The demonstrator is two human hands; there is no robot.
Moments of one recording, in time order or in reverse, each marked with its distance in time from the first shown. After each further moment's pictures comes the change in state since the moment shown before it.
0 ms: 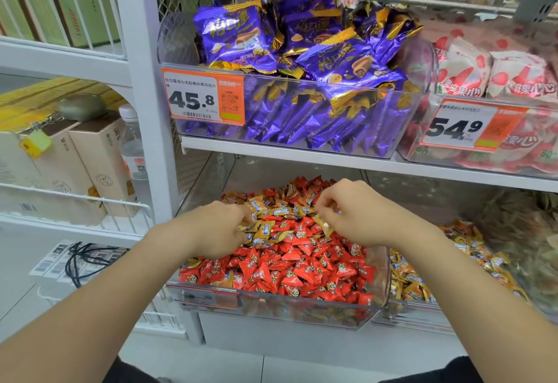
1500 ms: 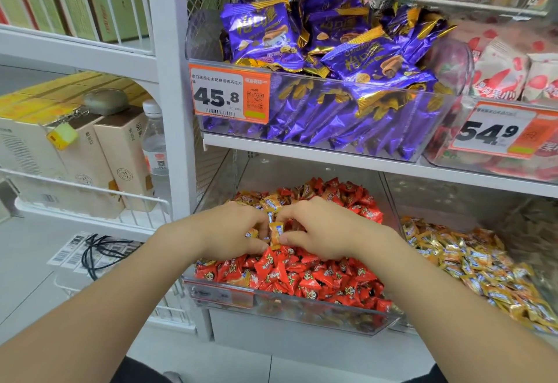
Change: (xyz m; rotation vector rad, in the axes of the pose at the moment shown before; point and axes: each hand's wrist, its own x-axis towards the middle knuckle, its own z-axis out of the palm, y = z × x) left_hand -0.005 -0.013 0.003 -0.071 -0.031 0.133; right_hand 0.034 -0.049 0.040 -0.046 -0.179 -0.266
